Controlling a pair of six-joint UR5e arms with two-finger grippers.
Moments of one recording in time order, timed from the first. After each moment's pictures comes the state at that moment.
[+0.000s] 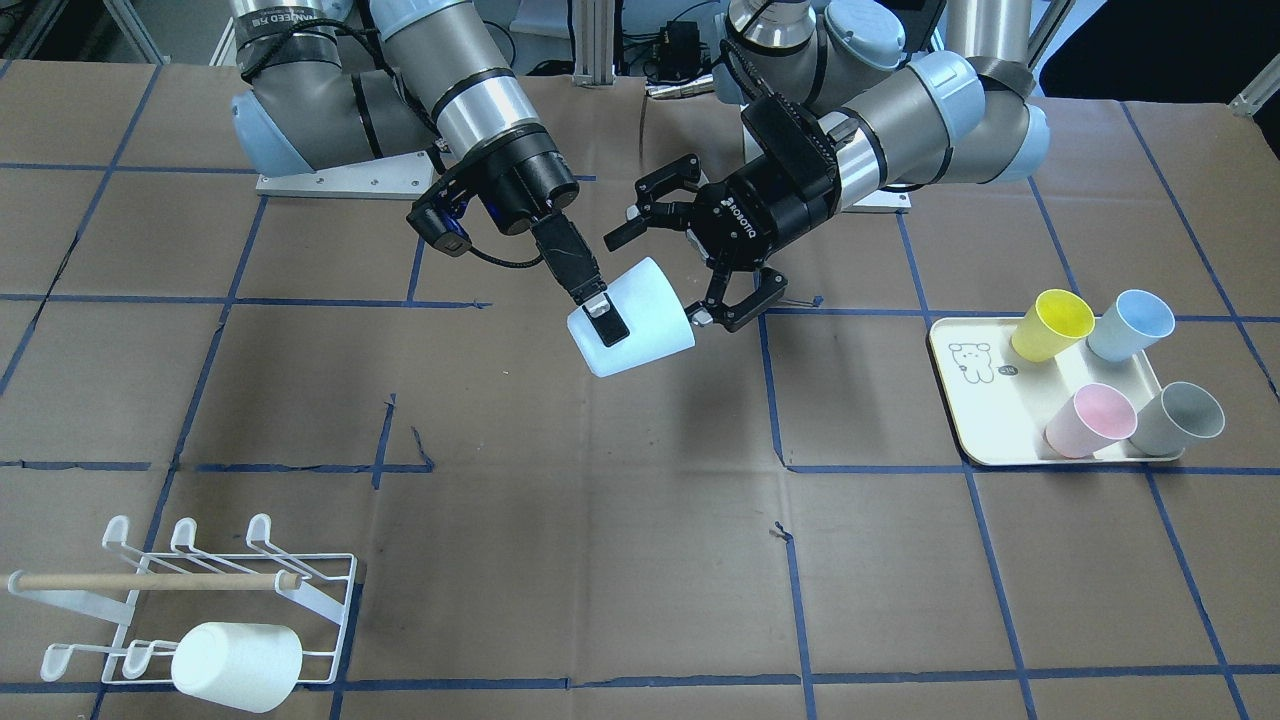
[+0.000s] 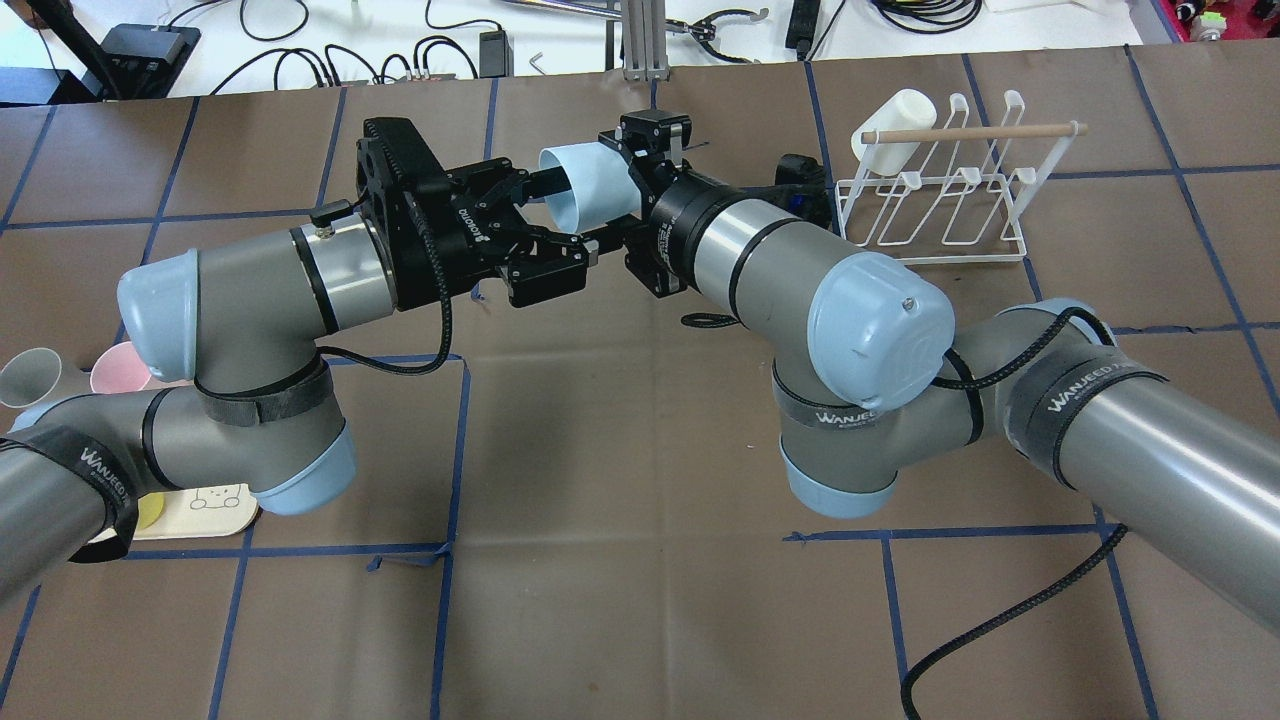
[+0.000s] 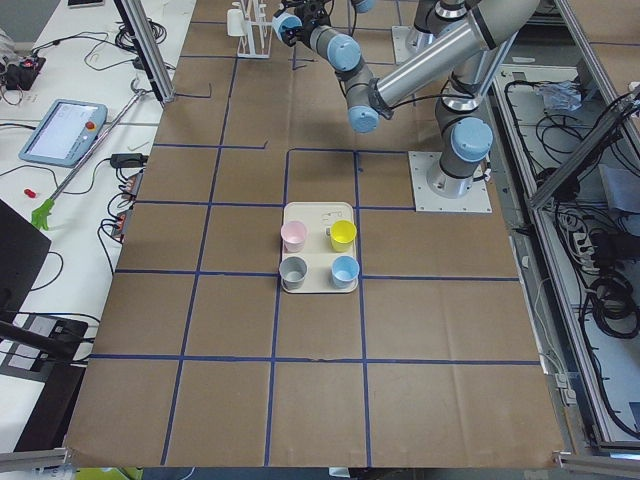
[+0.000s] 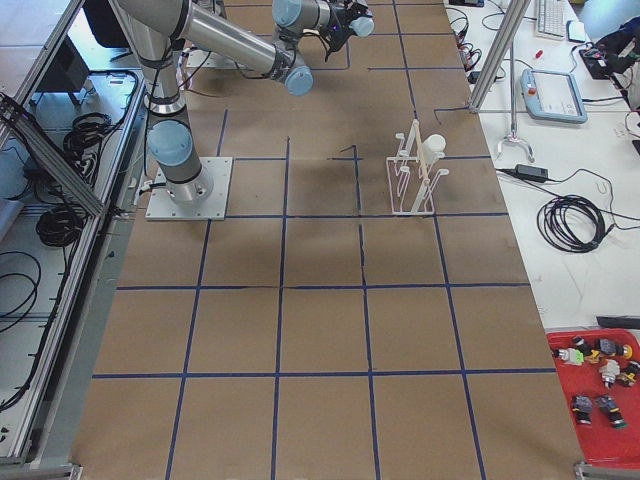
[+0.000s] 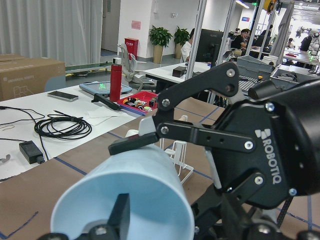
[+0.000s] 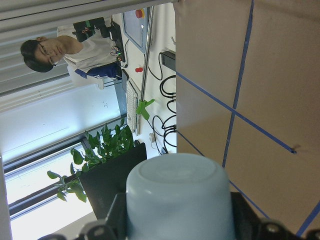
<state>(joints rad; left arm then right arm) -1.50 -1.68 -2.20 0.13 0.51 0.38 1.88 -1.40 2.06 -3.36 -1.29 1.79</state>
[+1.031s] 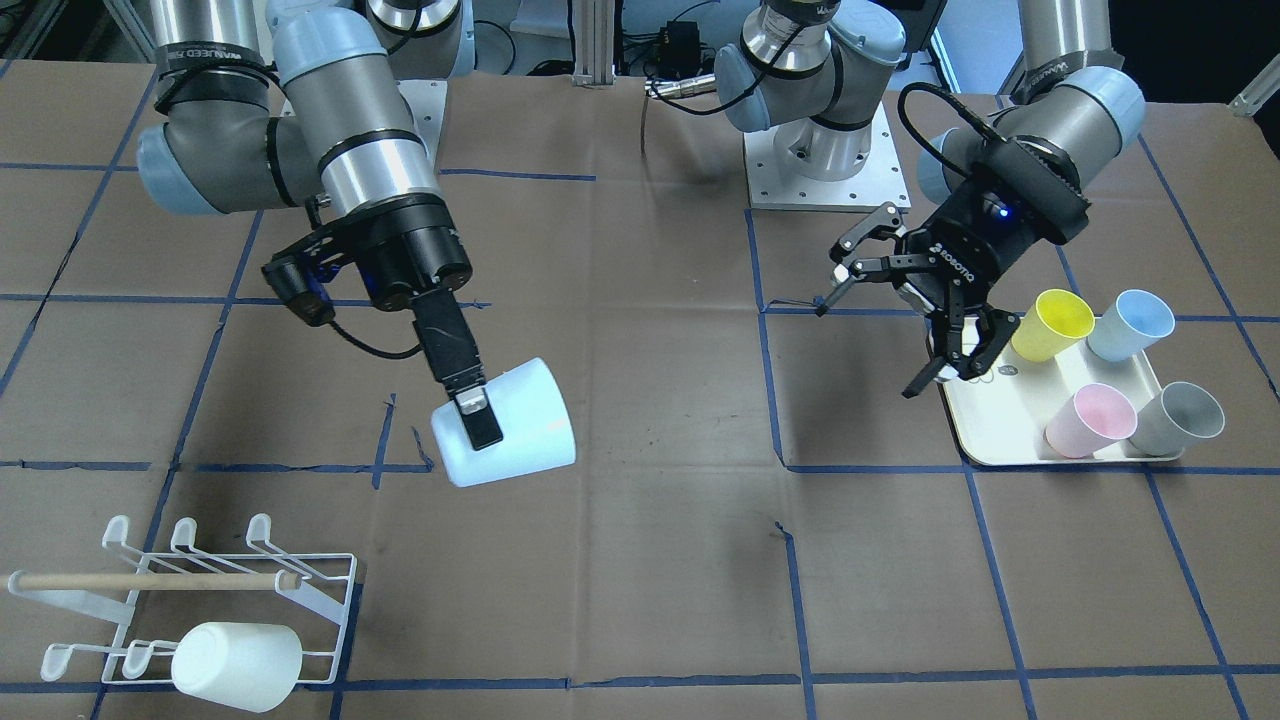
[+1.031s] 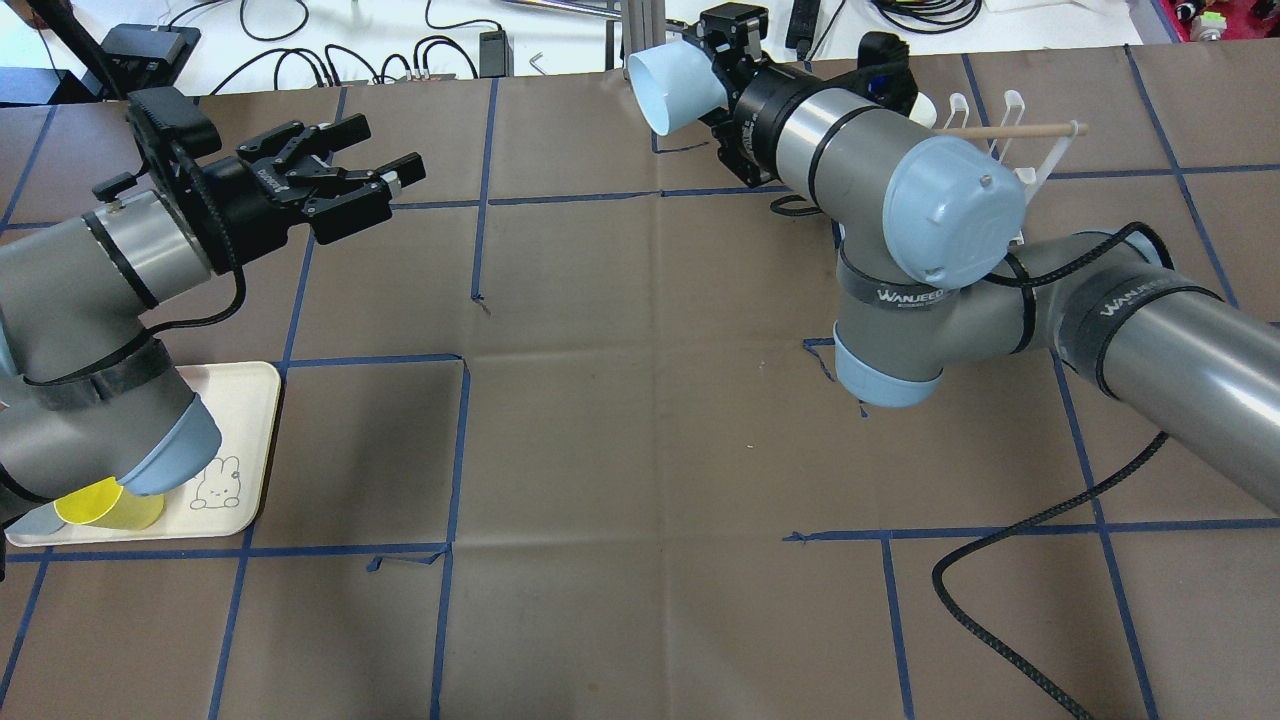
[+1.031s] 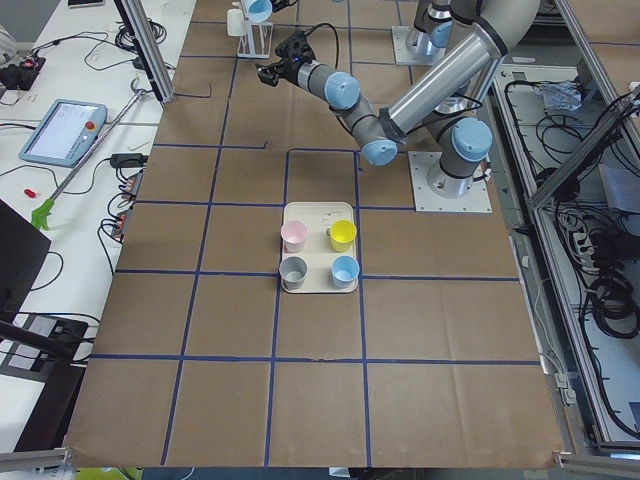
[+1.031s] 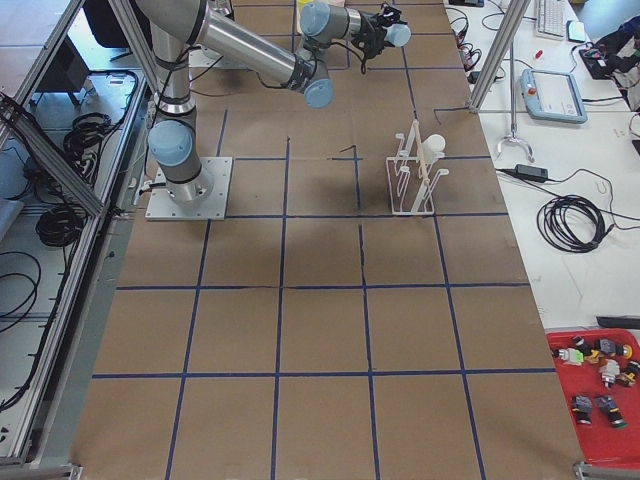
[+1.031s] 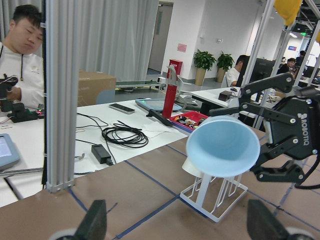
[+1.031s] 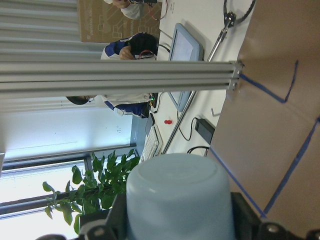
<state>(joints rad) -1.15 -1.69 -2.20 0.10 0.44 0.38 1.68 -1.32 1.94 -3.37 -1.28 1.40</state>
